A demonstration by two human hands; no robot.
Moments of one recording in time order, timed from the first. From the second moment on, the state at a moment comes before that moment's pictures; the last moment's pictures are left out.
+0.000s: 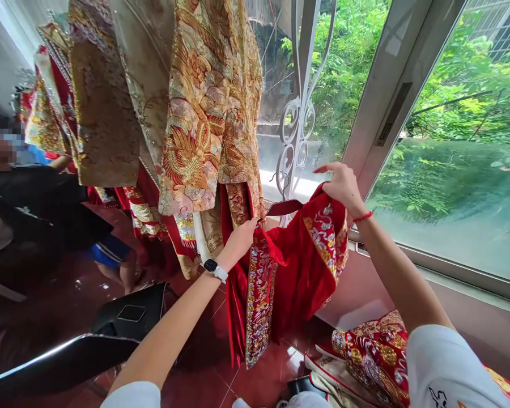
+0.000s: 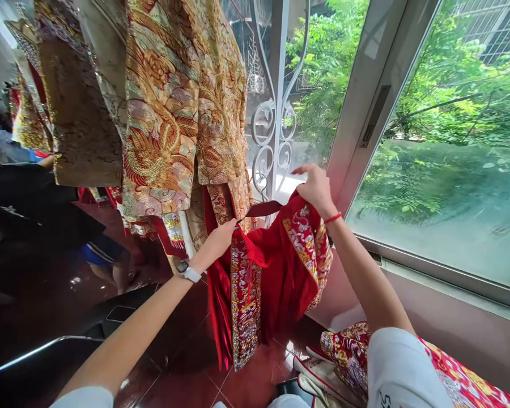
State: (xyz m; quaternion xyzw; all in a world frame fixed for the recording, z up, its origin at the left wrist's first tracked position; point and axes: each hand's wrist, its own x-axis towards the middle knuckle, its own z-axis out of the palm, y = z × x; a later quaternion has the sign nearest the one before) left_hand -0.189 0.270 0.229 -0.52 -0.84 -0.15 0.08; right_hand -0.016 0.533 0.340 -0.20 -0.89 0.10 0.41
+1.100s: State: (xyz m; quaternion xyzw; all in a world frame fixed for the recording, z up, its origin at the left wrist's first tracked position) left_hand -0.185 0.276 0.202 -0.43 -0.83 -0.28 0.22; right_hand 0.017 0.499 0.153 -0.26 -0.89 0.09 0.36
